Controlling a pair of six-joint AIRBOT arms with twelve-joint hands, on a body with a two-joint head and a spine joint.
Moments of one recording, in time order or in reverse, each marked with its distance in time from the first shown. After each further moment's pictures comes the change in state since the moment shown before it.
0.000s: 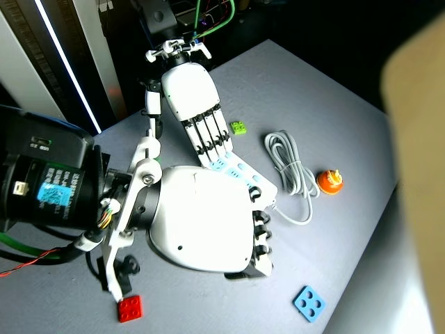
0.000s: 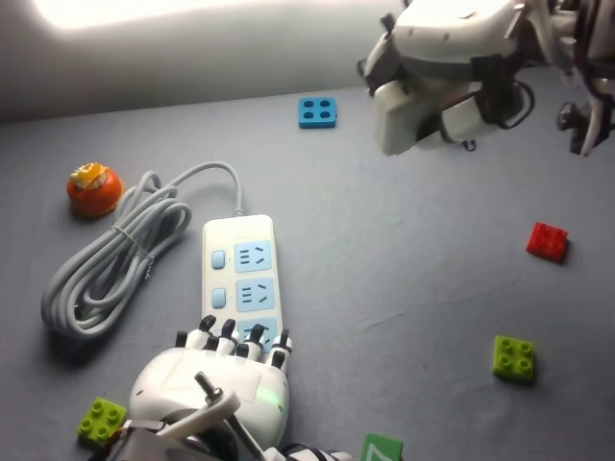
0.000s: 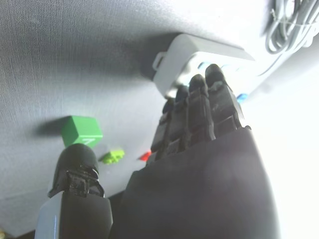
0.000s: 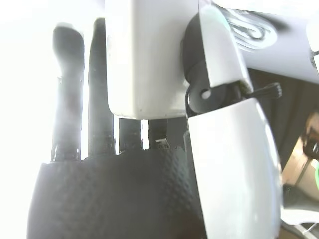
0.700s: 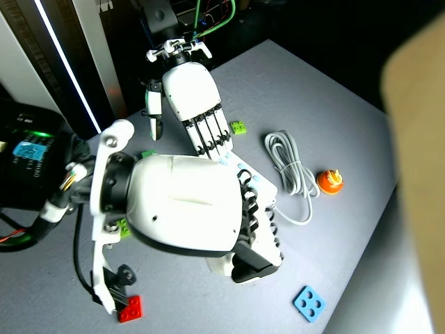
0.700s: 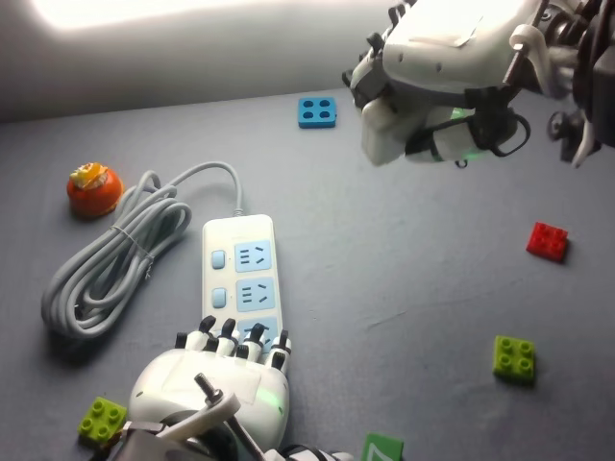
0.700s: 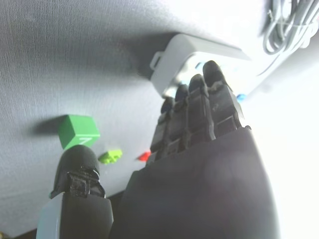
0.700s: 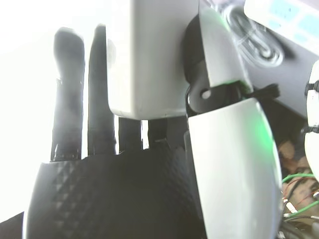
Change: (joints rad) left arm 0.000 0.000 -0.004 -0.002 0.000 0.000; right arm -0.044 0.029 -0.094 -0.853 0.117 0.764
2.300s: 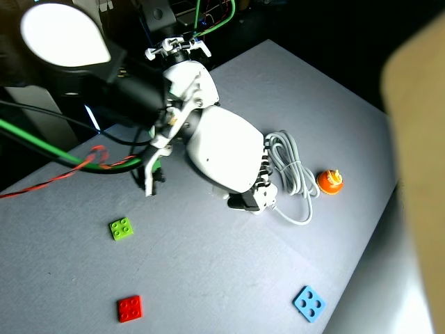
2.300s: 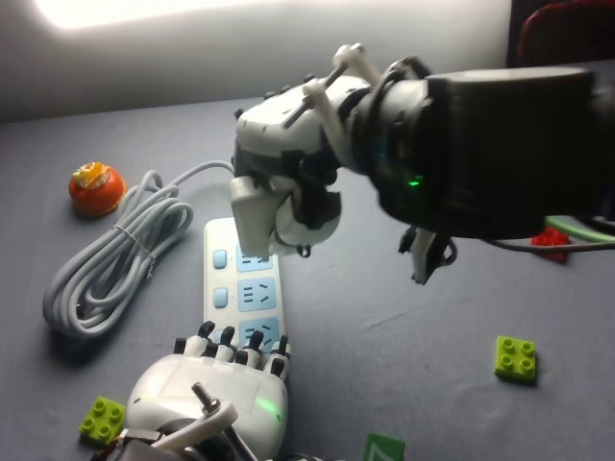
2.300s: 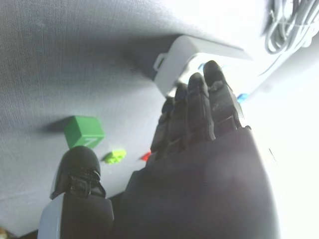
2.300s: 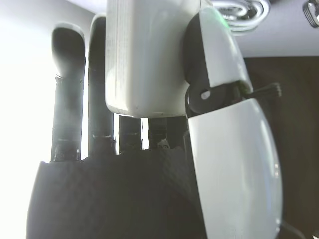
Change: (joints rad) left arm 0.014 0.005 -0.013 0.012 -0.001 0.000; right arm 0.044 -0.330 -0.030 -0.893 -0.583 1.318
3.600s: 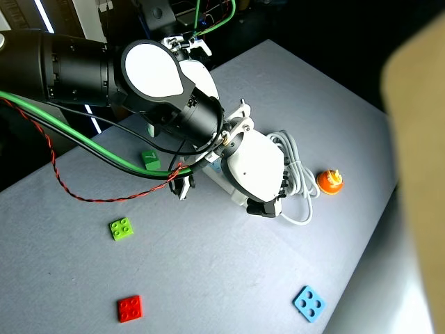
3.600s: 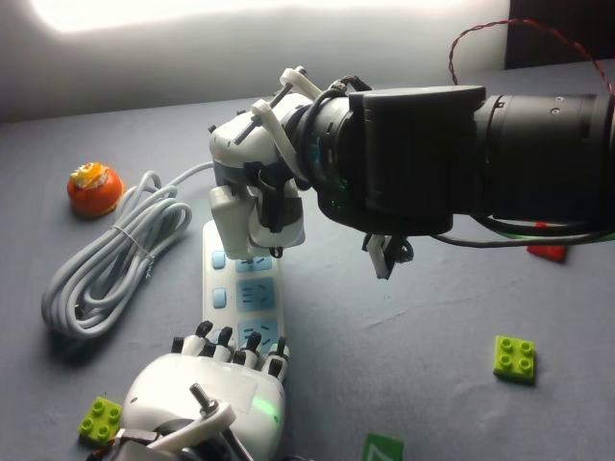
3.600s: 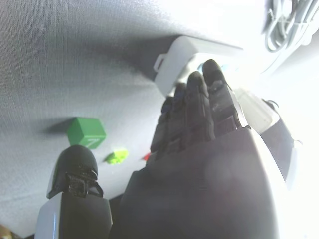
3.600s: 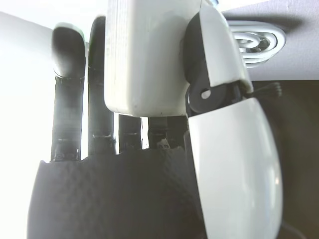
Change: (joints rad) left arm 0.000 0.008 -0.006 0.002 -0.001 0.017; right arm -0.035 -0.161 0.190 0.020 0.002 -0.068
